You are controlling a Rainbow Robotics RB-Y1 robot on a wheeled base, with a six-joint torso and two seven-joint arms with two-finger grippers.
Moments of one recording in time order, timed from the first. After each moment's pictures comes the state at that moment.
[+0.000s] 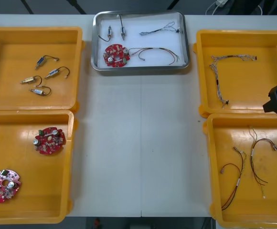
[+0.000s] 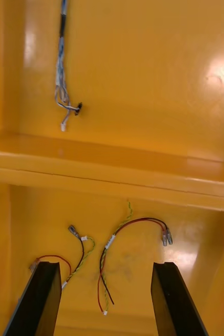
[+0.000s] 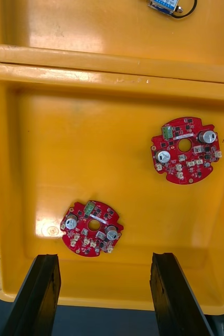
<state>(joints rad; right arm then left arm) -0.38 -1.04 -0.02 -2.09 -1.01 1.76 1.13 0.10 0.99 0.55 -2.36 1.12 1.82 -1.06</state>
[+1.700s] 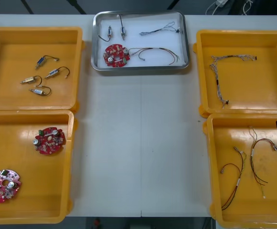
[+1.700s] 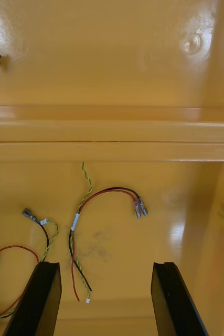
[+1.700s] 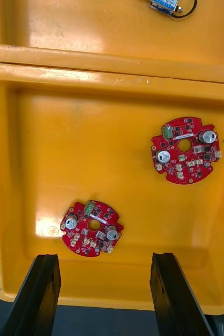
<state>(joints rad) -0.21 -1.04 -0.08 -2.07 -0.96 1.71 1.13 0.10 0.99 0.55 -2.36 1.12 1.82 -1.06</state>
